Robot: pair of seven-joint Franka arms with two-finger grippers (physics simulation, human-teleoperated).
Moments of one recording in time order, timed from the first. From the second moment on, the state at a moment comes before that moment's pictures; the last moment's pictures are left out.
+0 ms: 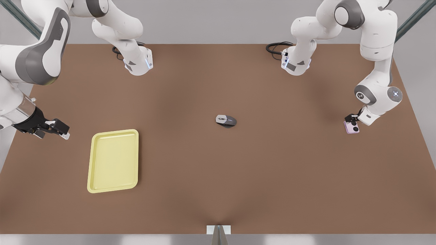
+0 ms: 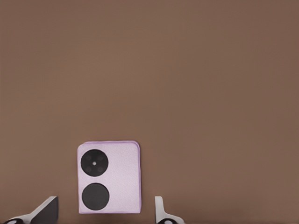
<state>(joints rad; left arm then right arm) -0.02 0.31 0.52 -2.40 -0.25 2.68 0.66 0.01 0.25 -0.09 -1.24 0.04 1.64 -0.02</state>
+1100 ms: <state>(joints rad) 0.00 0.48 0.48 -2.33 -0.43 2.78 0.82 0.01 0.25 -0.09 -1.24 0.04 1.64 -0.02</state>
